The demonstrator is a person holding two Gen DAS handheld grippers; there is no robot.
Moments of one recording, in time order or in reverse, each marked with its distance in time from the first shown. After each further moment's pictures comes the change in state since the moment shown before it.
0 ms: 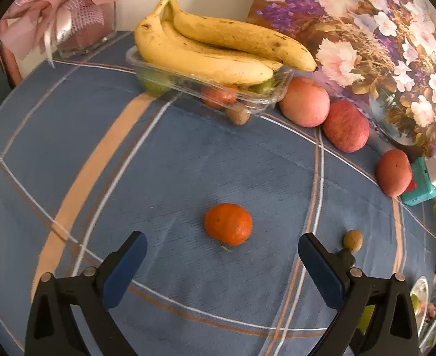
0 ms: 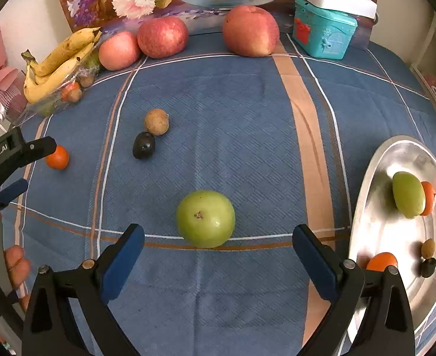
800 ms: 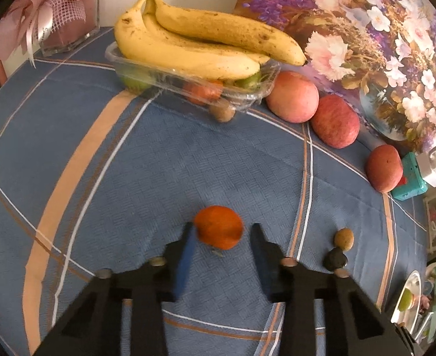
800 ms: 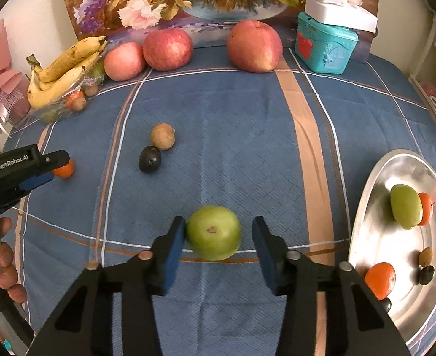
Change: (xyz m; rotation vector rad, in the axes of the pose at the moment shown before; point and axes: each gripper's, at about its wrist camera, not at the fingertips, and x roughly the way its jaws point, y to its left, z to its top) left arm 0.008 -0.002 0.007 0.029 0.015 -0.049; right arm -0.003 0.003 0.007 -0.012 -0.061 0.001
